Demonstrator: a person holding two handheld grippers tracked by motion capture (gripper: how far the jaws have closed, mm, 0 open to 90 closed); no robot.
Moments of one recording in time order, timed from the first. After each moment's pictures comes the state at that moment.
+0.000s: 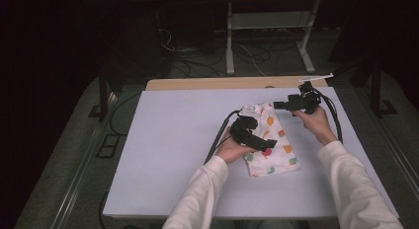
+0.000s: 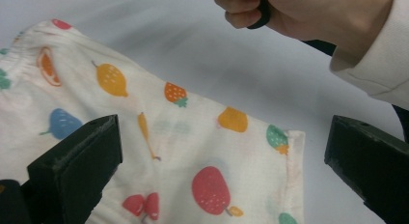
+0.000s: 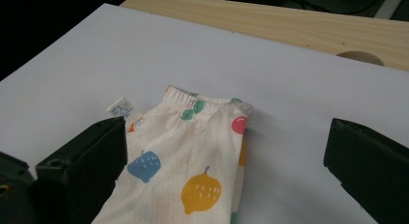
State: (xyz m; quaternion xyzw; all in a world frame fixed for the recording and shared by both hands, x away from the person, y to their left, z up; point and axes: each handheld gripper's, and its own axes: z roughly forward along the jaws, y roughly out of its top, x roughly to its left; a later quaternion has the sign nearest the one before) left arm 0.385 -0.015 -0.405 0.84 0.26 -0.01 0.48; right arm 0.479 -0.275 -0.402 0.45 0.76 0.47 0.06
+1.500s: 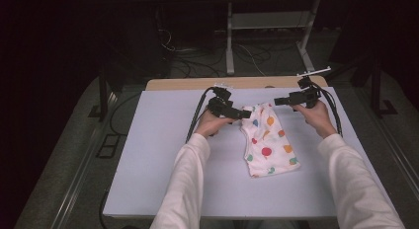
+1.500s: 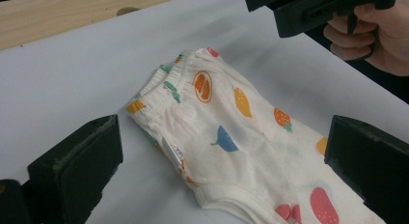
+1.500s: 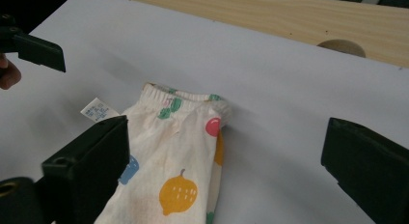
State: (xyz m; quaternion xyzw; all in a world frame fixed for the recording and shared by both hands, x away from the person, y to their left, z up) left arm 0.472 0.040 -0.399 0.81 0.34 0.00 0.47; right arm 0.500 -0.279 -0.399 0.47 0.77 0.43 0.04
